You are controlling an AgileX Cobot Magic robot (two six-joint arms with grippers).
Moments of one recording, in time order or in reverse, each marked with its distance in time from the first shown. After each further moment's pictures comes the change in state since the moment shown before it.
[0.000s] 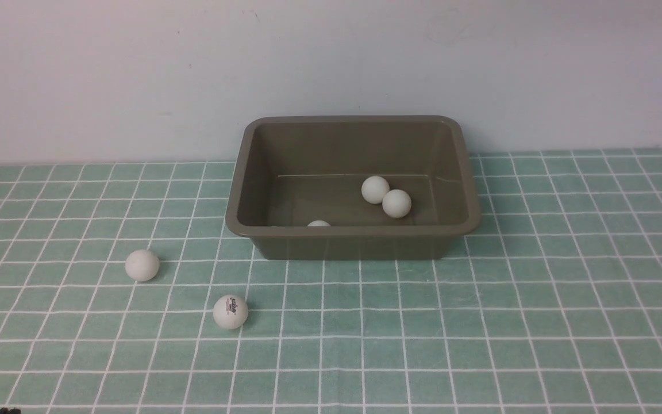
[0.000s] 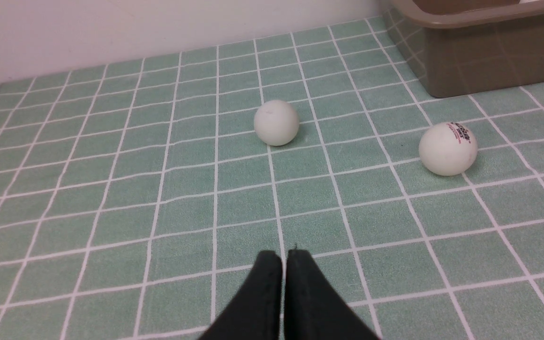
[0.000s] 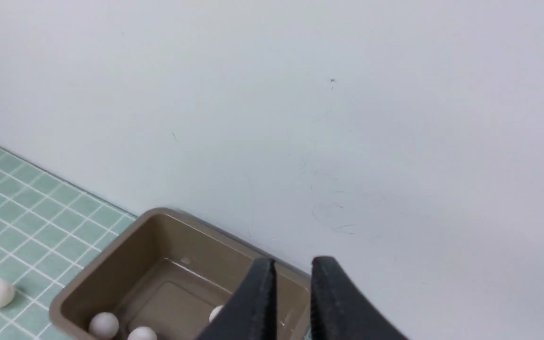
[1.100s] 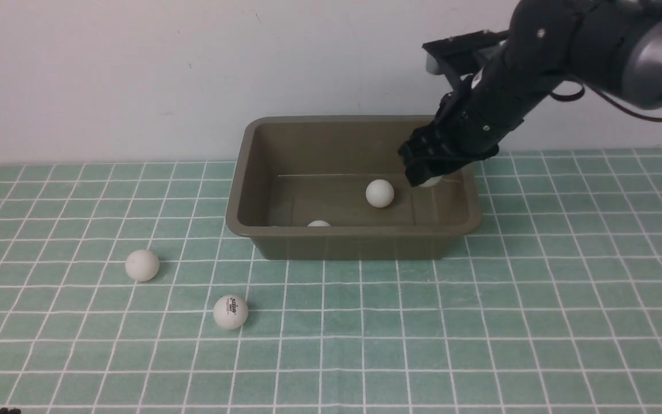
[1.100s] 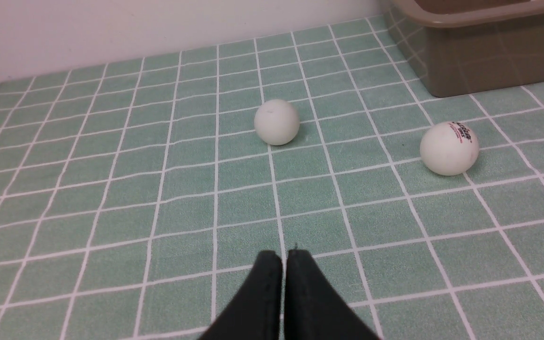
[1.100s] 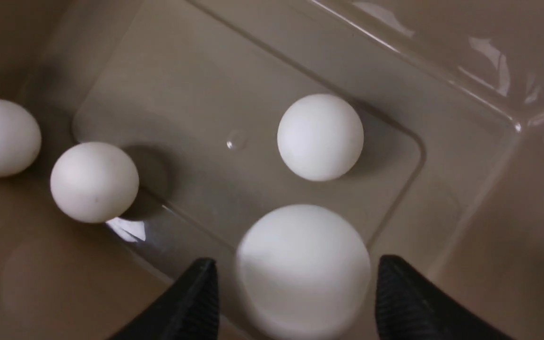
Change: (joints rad) right arm 0.078 0.860 0.060 0.112 -0.149 -0.011; left arm 0.000 0.000 0.000 0.000 0.000 0.000
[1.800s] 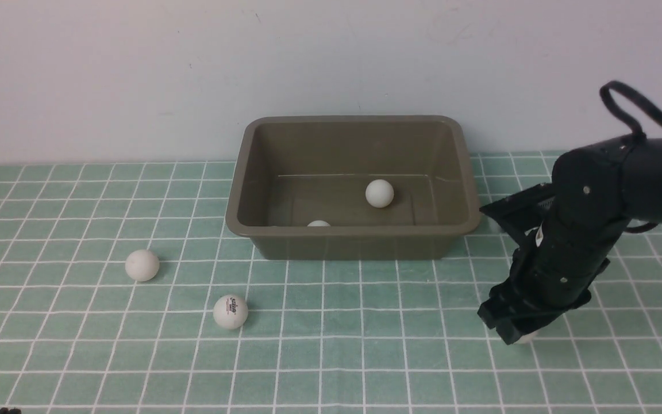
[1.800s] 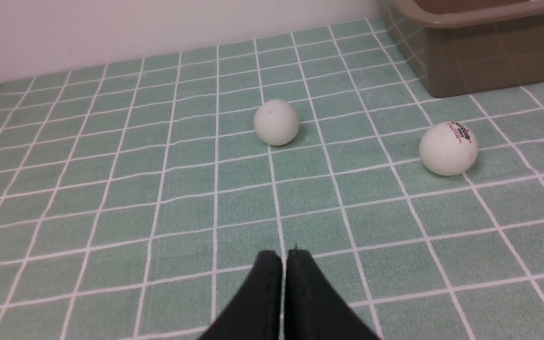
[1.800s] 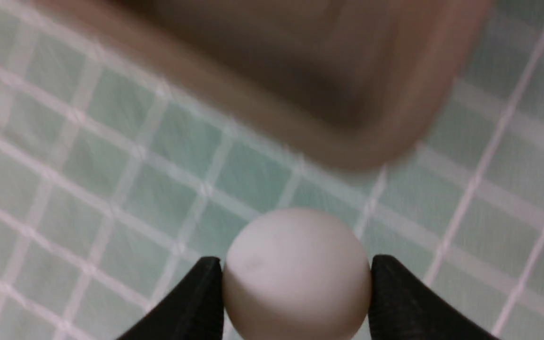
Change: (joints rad) right arm 0.000 -0.544 0.669 -0.067 -0.122 0.082; left arm 0.000 0.000 0.000 0.000 -0.001 0.000
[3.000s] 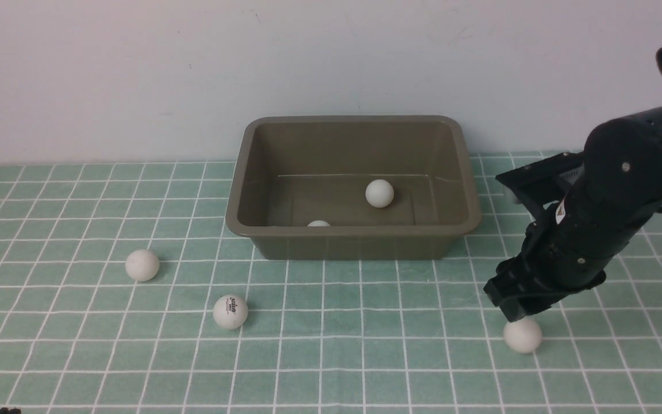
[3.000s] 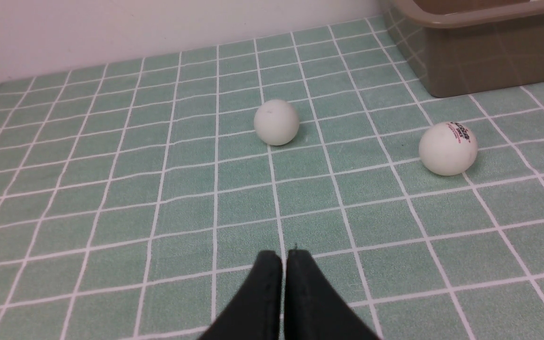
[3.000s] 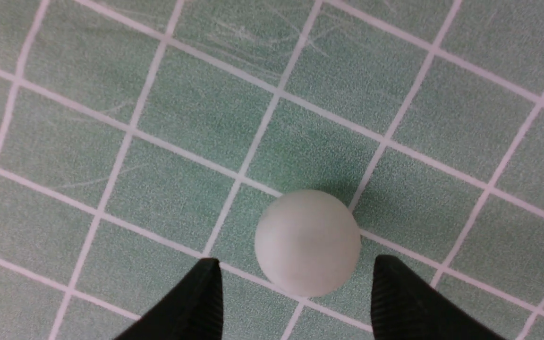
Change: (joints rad) right arm 0.000 0.020 0.262 -0.152 -0.038 0.095; left arm 0.000 0.000 0.000 0.000 0.000 0.000
